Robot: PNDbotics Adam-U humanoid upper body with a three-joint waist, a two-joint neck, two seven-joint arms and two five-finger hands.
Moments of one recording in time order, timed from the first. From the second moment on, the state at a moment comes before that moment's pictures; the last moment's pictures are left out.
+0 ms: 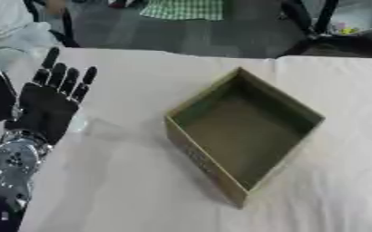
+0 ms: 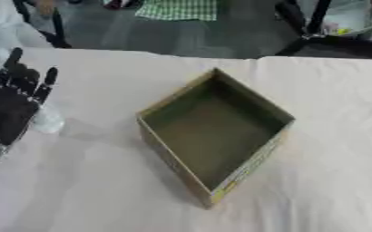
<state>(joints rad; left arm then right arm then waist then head) -0.40 0.33 -0.11 -1.94 1.29 0.03 0.44 -0.62 -0.68 -0.07 -1.70 -0.01 0.18 -0.33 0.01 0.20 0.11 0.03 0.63</state>
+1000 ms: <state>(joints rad) -0.40 0.33 -0.08 -1.92 1.28 0.00 0.45 -0.62 -0.68 -0.07 -1.70 -0.01 0.18 -0.32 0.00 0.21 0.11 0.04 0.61</state>
